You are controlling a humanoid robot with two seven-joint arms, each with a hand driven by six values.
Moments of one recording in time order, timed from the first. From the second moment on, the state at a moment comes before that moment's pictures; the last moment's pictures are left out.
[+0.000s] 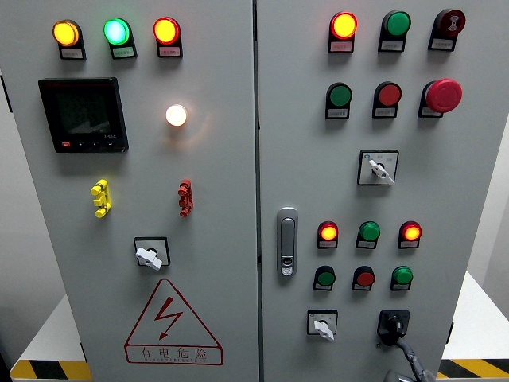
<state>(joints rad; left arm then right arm) -0.04 -0.09 0.02 -0.19 0.04 0.09 0.03 0.19 0.14 1.38 1.38 -1.39 -0.04 0.05</state>
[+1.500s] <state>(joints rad) -0.04 -0.09 0.02 -0.19 0.04 0.09 0.03 0.19 0.12 1.39 1.39 -1.39 -0.04 0.05</state>
